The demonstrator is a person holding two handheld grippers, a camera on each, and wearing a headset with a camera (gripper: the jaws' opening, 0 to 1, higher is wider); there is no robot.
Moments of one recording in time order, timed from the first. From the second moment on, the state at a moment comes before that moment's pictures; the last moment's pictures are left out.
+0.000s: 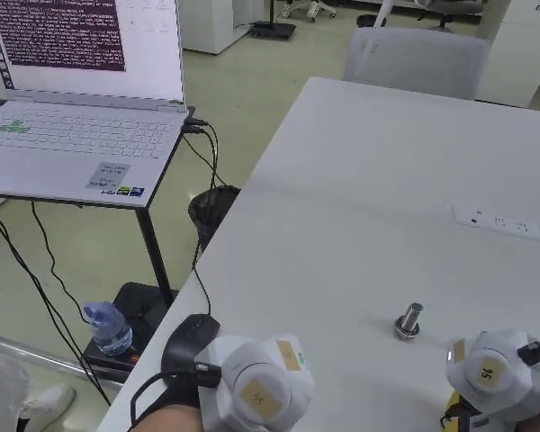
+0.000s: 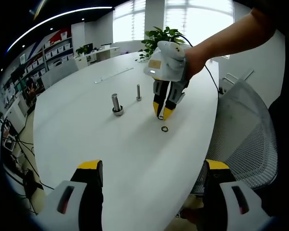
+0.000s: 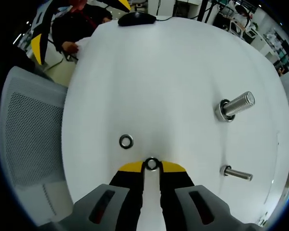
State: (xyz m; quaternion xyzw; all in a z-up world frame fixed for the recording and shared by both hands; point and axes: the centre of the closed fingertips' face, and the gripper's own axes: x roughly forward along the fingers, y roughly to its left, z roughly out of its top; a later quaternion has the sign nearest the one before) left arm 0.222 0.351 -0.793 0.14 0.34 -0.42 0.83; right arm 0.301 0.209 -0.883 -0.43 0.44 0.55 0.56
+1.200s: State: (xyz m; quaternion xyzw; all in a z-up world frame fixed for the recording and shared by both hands) left arm 0.229 0.329 -0.795 0.15 0.35 -0.40 0.84; right arm 0.353 0.154 -0.825 -0.43 0.46 0.52 0.57
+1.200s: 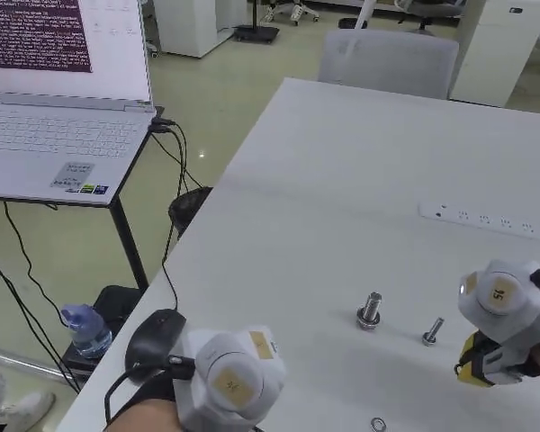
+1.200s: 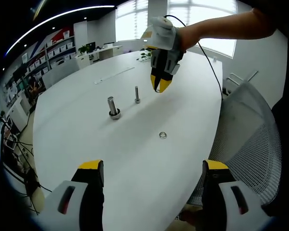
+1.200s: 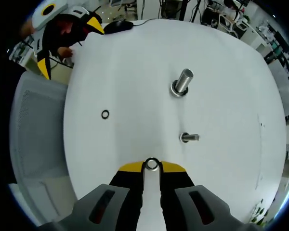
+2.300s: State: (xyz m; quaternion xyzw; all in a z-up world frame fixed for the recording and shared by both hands) left arm 0.235 0.332 -0.796 0.15 0.35 -0.40 0.84; right arm 0.400 0.180 -0.802 -0.44 0.43 0.51 0.59
